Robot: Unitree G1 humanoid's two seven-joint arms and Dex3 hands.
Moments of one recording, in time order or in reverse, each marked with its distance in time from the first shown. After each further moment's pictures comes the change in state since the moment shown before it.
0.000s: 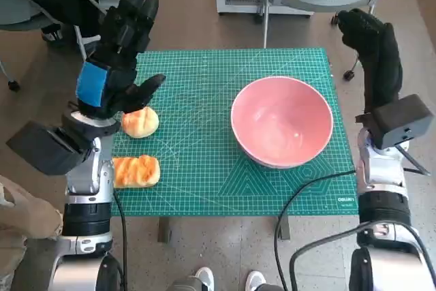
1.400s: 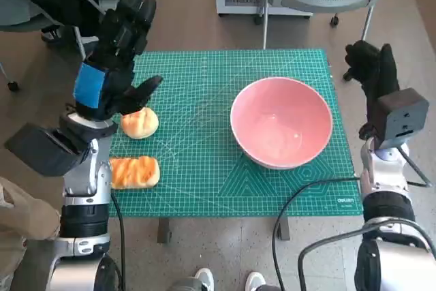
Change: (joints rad) left arm 0.007 0.012 0.003 0.000 -0.002 0.002 -0.005; right arm -0.057 -0.036 -0.036 0.324 0.002 0.082 -0.017
